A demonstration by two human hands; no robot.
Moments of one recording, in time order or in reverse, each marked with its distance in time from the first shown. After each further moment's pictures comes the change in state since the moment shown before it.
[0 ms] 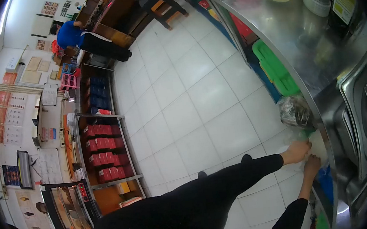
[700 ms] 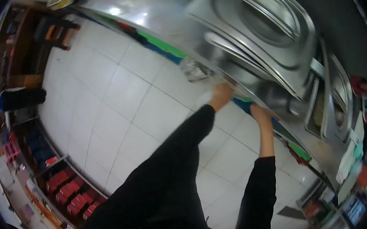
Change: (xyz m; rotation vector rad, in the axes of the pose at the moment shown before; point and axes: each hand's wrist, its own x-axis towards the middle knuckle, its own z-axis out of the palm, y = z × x) left_hand 0.042 -0.014 0.055 0.406 0.103 -0.049; right_hand -0.038 0.030 -0.092 0.192 0.173 0.122
